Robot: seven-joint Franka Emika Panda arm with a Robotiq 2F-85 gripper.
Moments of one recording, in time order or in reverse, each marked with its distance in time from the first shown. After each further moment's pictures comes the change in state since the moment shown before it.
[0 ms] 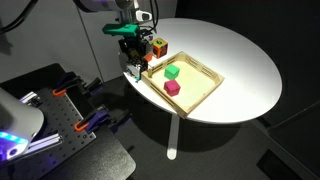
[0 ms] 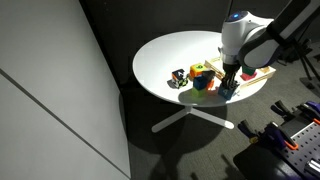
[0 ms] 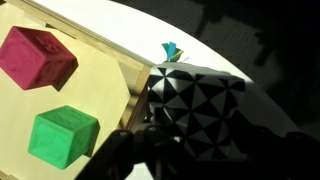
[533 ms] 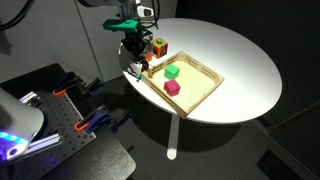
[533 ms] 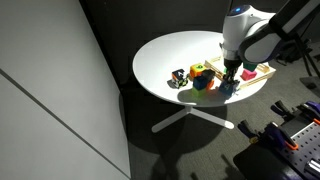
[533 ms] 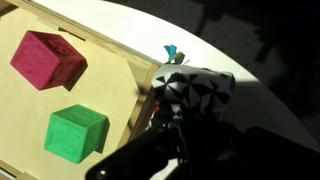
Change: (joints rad) arm -0.016 -0.043 0.006 -0.001 0.025 -0.035 -0.012
